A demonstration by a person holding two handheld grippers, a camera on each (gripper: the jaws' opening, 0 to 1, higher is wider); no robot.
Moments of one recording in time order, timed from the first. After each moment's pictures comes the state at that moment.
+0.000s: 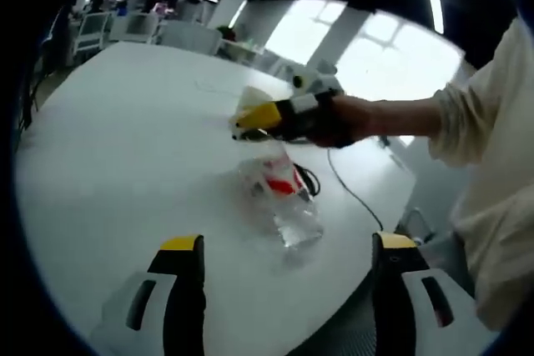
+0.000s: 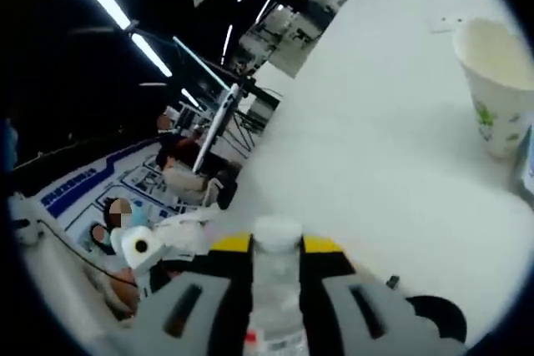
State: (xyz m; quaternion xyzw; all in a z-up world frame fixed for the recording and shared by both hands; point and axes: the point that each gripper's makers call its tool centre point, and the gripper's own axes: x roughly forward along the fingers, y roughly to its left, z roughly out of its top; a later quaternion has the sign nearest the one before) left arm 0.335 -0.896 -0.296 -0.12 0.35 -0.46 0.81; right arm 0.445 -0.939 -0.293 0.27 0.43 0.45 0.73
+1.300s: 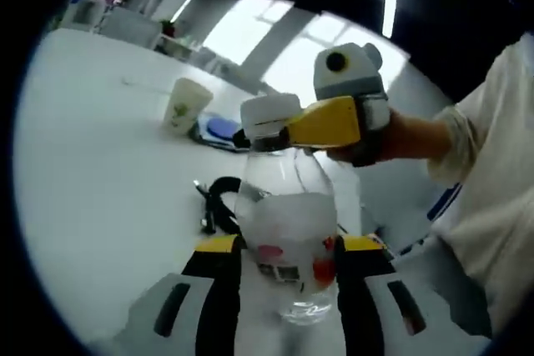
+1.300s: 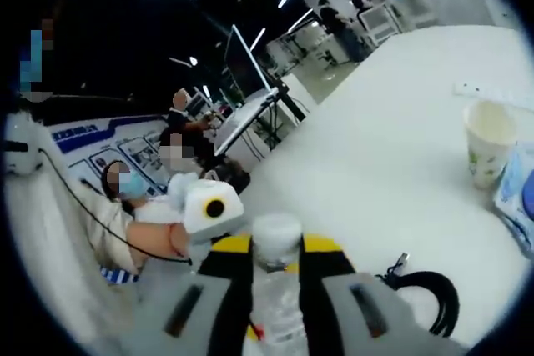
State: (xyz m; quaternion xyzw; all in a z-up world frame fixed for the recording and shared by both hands) left arm 0.351 -0.985 -0.306 -0.16 0.31 -0.62 0.70; right arm 0.403 -0.952 -0.254 0.20 0.36 0.47 0.78
